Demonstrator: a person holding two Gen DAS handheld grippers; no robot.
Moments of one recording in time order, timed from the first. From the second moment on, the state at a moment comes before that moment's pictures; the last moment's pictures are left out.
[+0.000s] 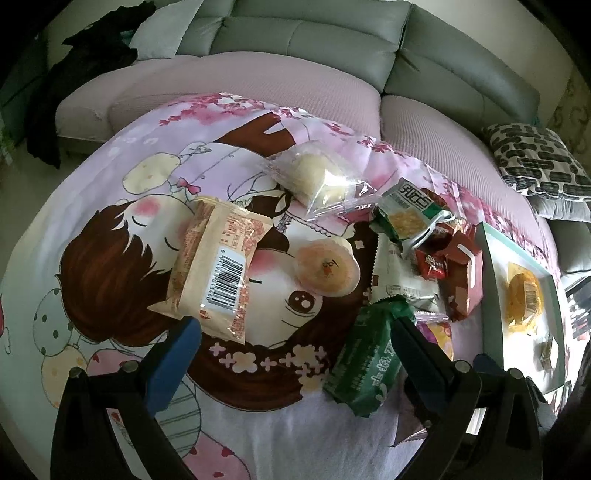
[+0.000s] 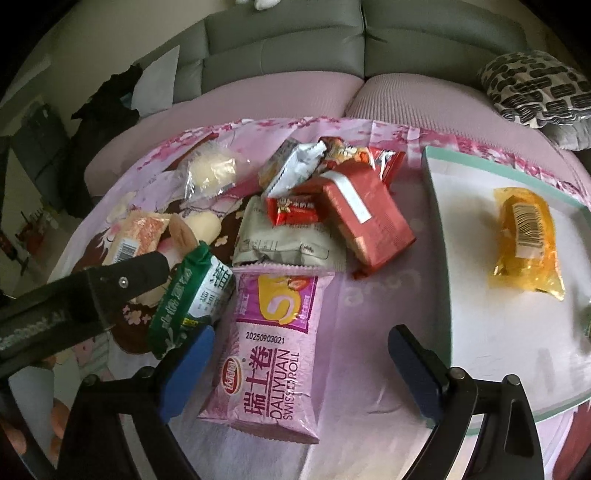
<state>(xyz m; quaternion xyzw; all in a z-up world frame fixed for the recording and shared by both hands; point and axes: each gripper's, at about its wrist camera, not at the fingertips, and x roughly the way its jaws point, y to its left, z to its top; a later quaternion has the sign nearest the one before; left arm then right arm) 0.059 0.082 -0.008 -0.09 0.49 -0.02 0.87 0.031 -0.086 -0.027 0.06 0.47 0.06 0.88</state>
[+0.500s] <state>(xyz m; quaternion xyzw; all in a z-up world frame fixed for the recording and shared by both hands) 0.060 0.071 -0.008 -0.09 0.49 -0.03 0.87 0.032 -0.091 -0.027 0.08 0.47 0.06 0.88</state>
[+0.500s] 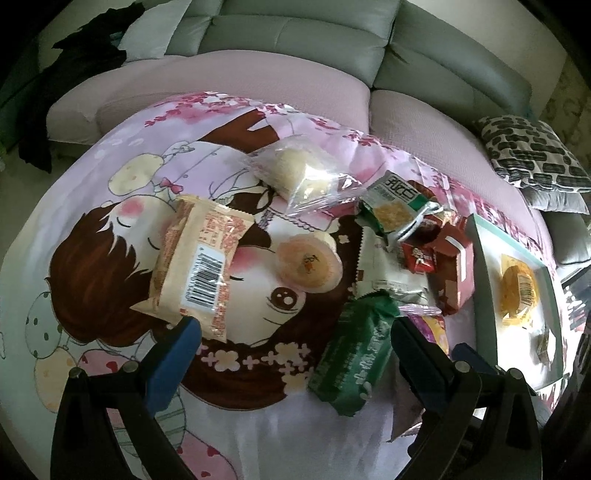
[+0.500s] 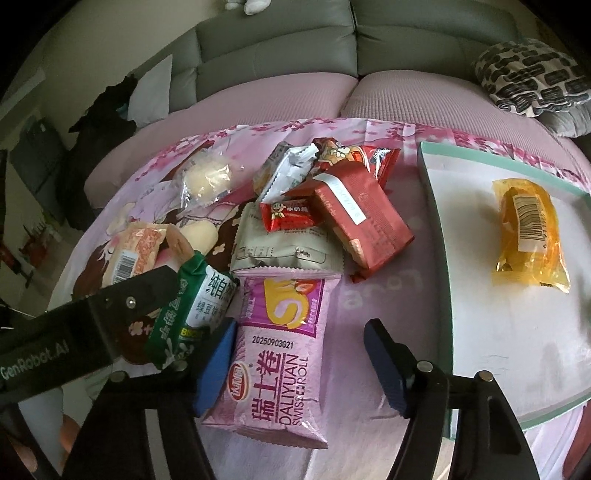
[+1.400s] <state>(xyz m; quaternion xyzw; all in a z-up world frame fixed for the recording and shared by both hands) 0.070 0.047 -0.039 -0.10 0.53 -0.06 0.84 0.030 -0.100 -0.028 0.08 0.48 0.05 0.87</state>
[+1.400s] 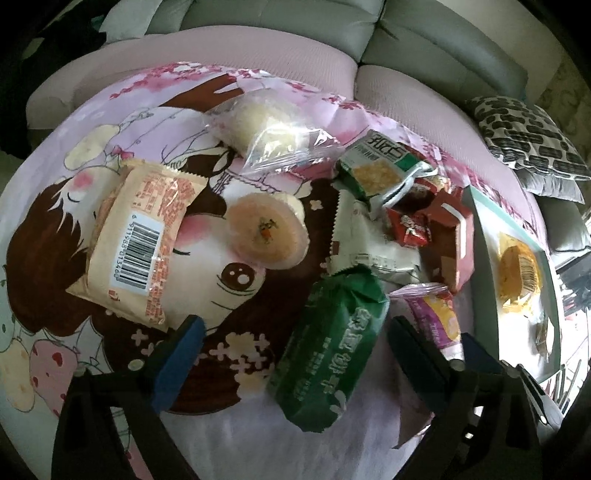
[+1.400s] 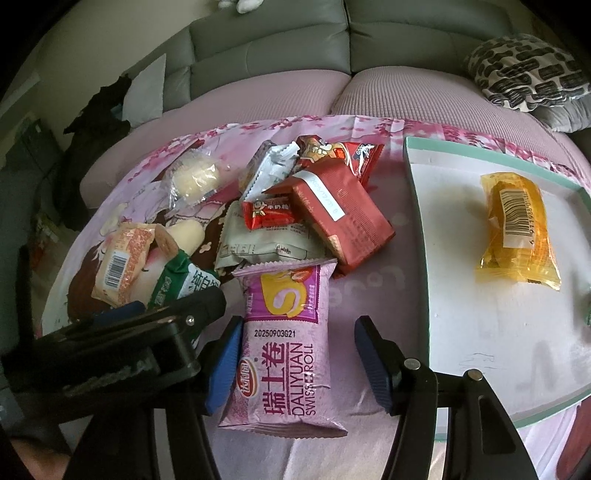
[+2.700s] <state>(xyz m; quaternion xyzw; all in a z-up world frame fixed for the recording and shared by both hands) 0.068 0.053 -0.030 -0.12 0.50 -0.05 0.86 0.027 -0.110 -0.026 0.13 0.47 0.08 0.87</state>
